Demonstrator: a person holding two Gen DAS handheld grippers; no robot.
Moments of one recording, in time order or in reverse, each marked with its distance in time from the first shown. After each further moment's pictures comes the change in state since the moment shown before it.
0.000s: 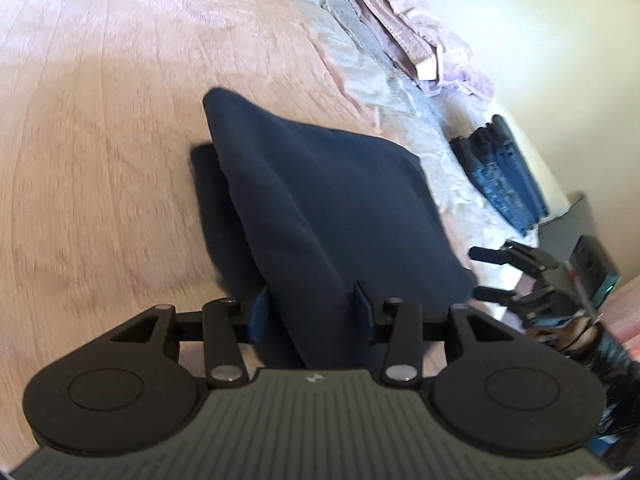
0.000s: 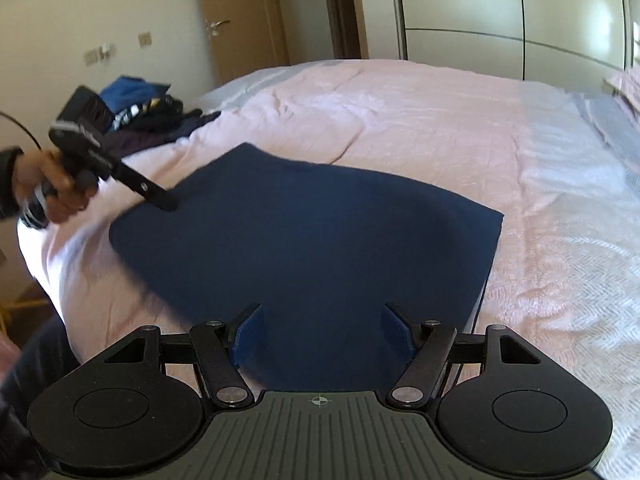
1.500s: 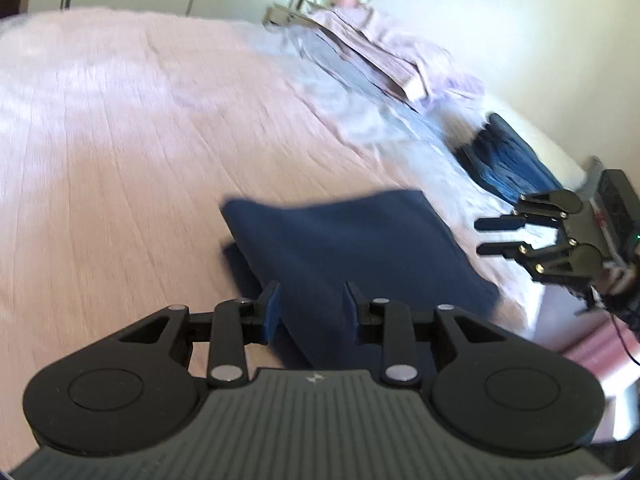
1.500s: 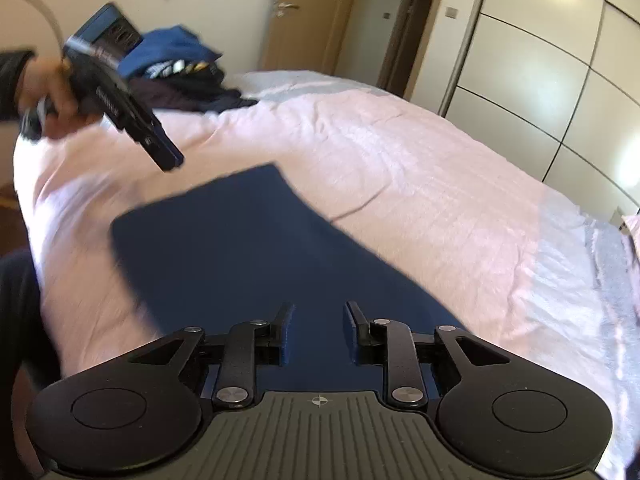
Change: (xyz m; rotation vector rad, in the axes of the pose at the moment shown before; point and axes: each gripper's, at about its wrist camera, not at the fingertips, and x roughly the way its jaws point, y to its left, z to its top) left arm -0.031 -0.020 0.029 0.257 -0.137 0.148; right arm 0.046 0.035 0.045 -0.343 -0.016 -0.076
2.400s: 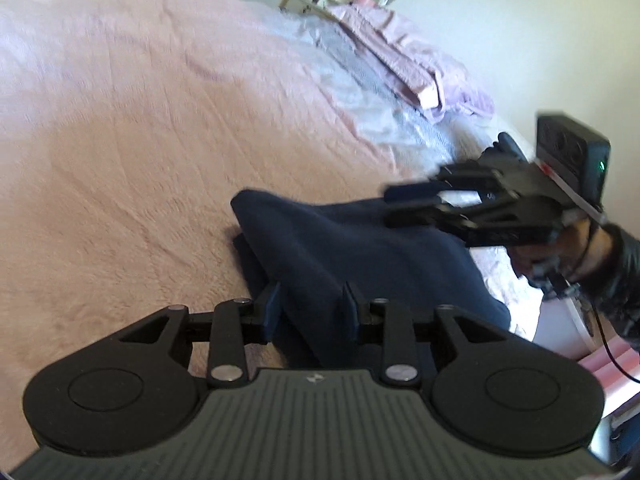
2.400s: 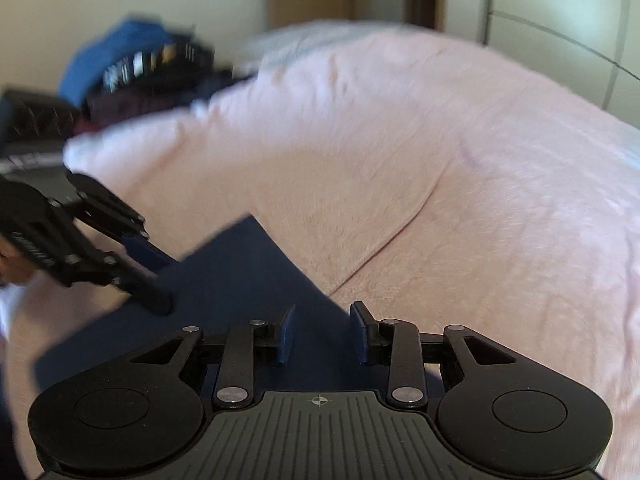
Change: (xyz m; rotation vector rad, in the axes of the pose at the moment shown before) left arm 0.026 0.036 -0.012 -0.128 0.004 -0.091; right arm 0.147 -0.038 0.078 0.179 0.126 0.203
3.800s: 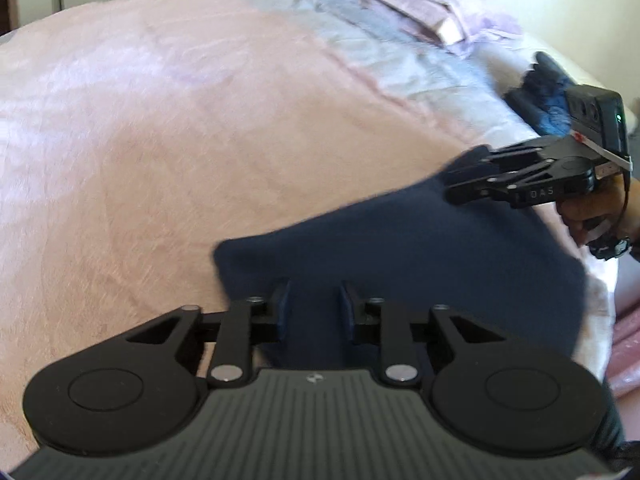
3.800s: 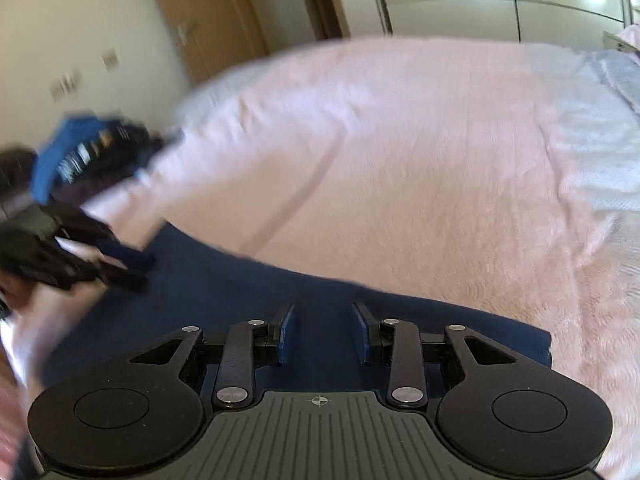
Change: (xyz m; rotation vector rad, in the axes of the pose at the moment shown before) left arm 0.067 -0.032 0.020 0.210 0.128 0.223; right arm -0.046 -0.086 -0.090 0.303 -0.066 -0.049
